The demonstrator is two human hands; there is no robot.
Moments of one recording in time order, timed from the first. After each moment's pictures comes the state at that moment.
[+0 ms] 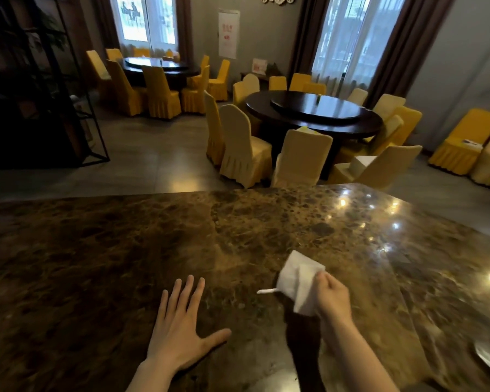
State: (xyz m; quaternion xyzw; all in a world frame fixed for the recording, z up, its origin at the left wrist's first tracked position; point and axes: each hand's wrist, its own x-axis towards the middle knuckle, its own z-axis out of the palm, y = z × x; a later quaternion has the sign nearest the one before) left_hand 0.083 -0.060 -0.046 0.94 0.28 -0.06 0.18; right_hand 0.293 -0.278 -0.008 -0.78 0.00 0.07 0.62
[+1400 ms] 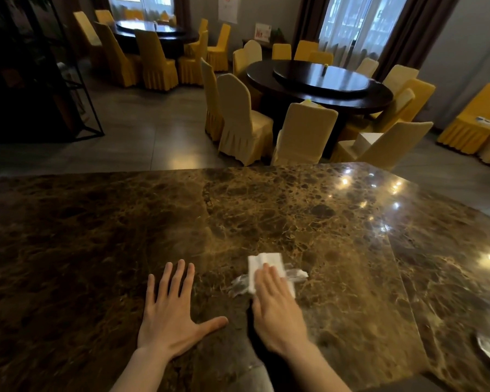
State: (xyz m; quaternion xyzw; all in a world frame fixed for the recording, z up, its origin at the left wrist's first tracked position) left_hand 0.100 -0.065 -0.088 0.95 0.30 -0.02 0.11; right_hand 0.246 -0.253 -0.054 -0.90 -0.40 0.09 0.15
